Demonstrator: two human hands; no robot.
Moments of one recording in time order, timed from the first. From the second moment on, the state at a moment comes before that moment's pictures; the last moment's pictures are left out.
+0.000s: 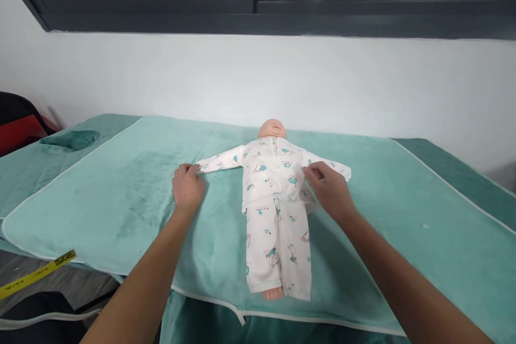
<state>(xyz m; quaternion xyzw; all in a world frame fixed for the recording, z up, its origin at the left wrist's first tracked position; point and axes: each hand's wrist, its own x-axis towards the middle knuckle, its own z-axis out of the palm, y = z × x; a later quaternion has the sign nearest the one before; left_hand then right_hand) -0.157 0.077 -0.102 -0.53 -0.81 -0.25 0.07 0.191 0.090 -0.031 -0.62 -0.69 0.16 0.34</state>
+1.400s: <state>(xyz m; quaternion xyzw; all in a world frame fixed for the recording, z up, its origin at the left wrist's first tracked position) -0.156 0.087 -0.108 -0.51 -0.83 -0.22 0.08 0.227 0.054 -0.096 -0.39 -0.84 0.16 0.35</state>
